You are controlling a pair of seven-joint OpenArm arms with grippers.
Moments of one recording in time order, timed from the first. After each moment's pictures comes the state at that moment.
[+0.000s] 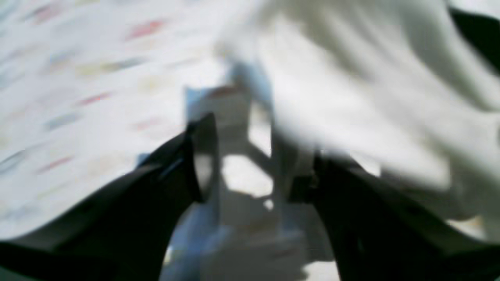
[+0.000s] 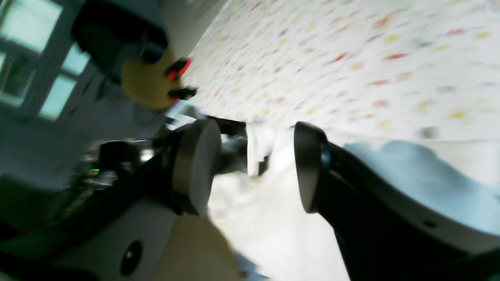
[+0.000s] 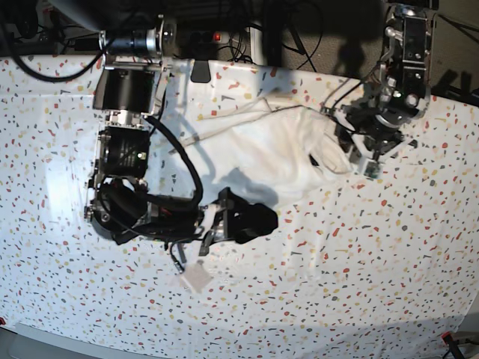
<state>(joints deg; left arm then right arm) 9.2 -9.1 -3.6 93.8 -2.5 -17.1 39.5 21.8 -1.5 9.3 86.5 60.0 34.2 -83.0</state>
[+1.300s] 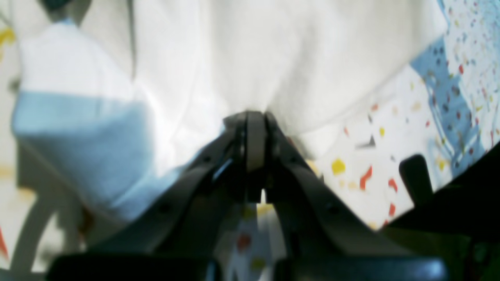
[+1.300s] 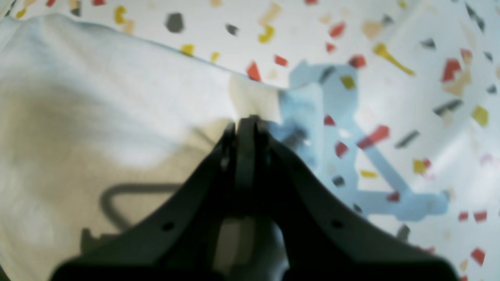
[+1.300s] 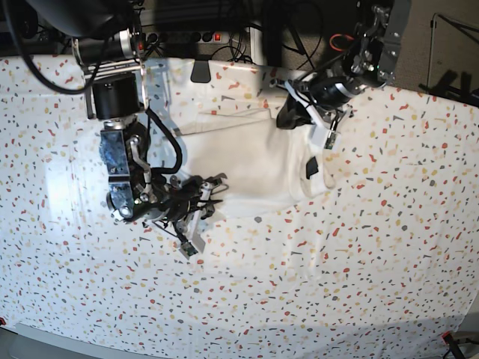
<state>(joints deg) 12.4 -8.8 11.7 86.3 -27.6 -17.0 29.0 21.2 8.0 -5.4 66.2 11.1 34.2 -46.6</state>
